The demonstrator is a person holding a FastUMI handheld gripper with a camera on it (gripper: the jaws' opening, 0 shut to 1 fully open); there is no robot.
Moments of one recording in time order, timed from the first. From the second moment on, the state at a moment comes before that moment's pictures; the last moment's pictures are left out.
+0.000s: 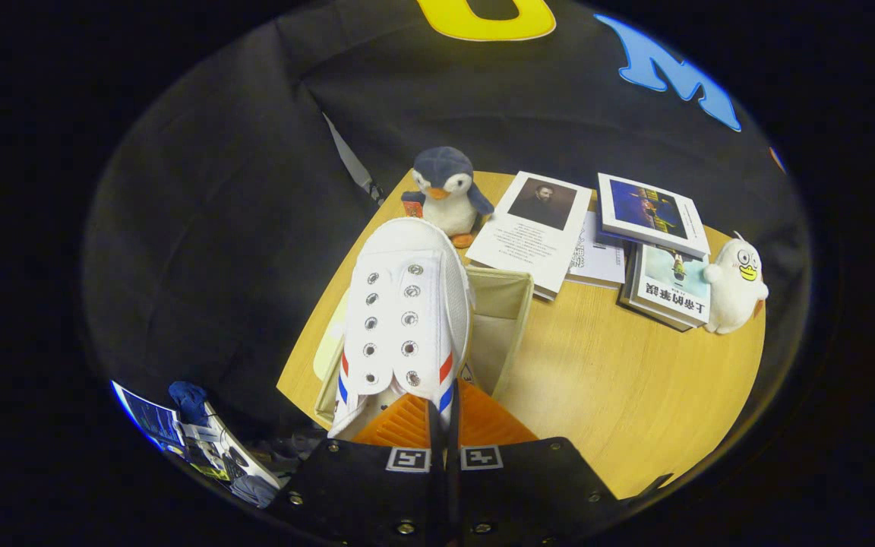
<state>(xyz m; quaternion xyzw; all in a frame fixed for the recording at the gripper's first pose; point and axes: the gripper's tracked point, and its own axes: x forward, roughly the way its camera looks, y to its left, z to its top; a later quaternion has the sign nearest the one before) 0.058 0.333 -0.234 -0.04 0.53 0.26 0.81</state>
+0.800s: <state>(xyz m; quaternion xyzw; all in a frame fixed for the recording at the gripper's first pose) 0.089 0.290 -0.171 -0.04 0.40 0.24 0.88</state>
